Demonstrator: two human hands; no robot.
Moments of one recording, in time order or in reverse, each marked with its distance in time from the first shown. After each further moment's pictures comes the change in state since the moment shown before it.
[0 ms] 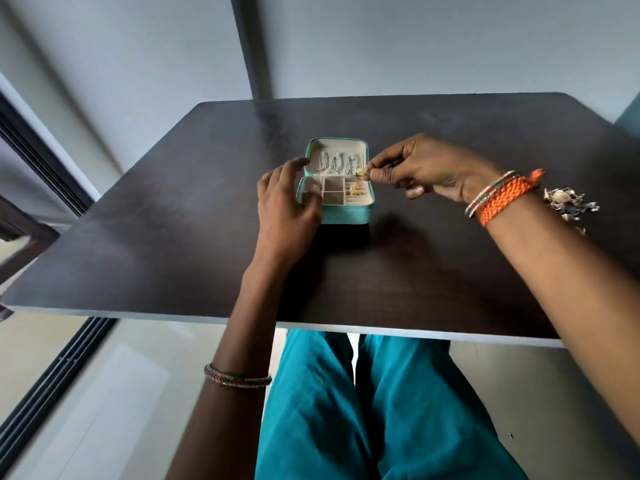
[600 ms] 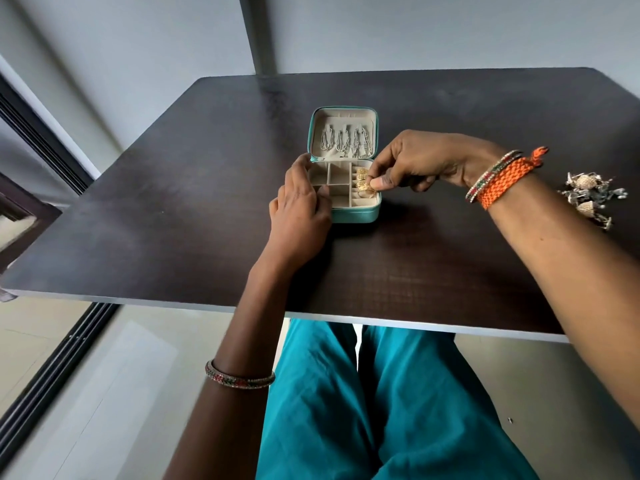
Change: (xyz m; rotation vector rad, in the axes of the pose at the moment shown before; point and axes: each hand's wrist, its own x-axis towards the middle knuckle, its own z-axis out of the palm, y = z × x) left_hand -0.012 -0.005 0.011 0.110 -0.224 -0.088; right_hand 0.009 -0.005 0.011 -0.291 -0.203 0.138
